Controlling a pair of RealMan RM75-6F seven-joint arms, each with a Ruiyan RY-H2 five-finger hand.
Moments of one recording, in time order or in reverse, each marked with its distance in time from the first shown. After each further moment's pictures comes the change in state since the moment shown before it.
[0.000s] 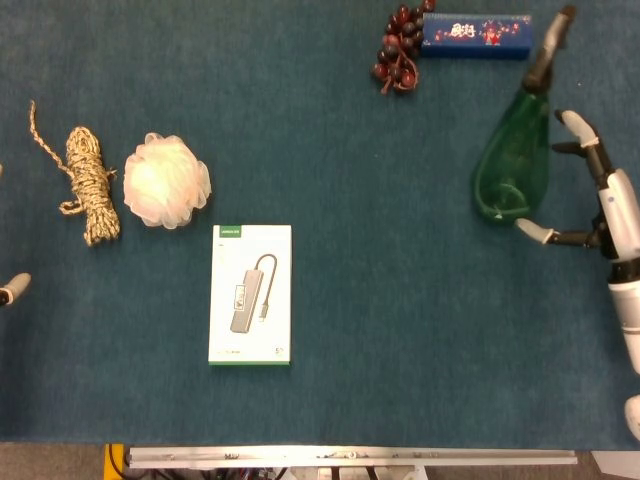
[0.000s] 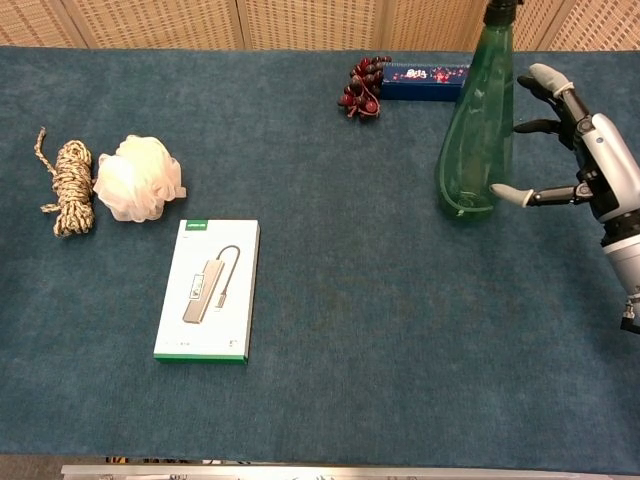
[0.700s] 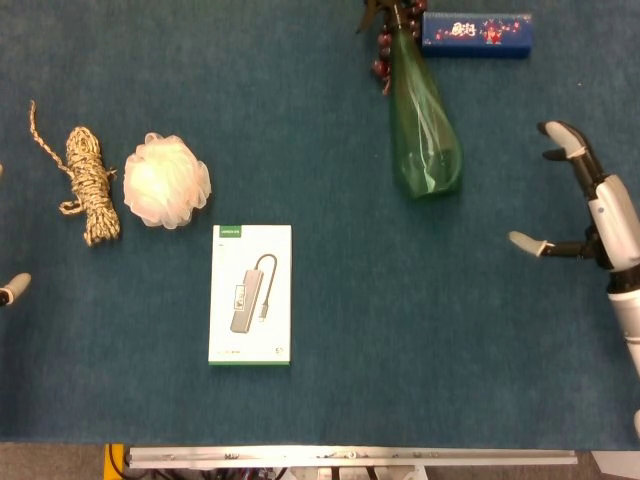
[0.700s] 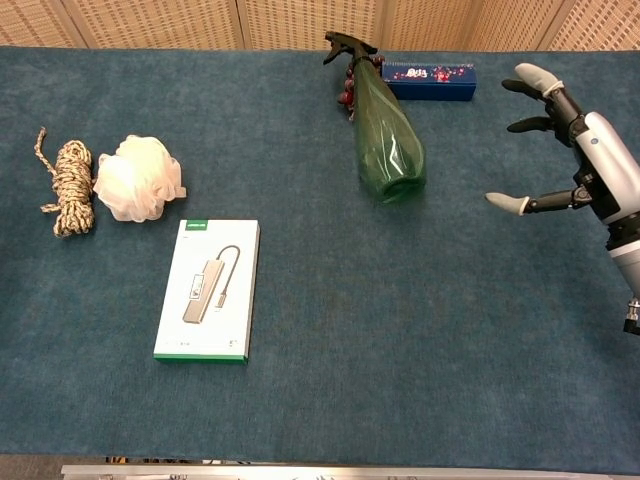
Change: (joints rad) left arm -0.001 -0.001 0.001 0.003 0.003 0.001 -0.003; right arm -0.002 0.109 -0.028 -0.205 -0.054 0.019 -0.198
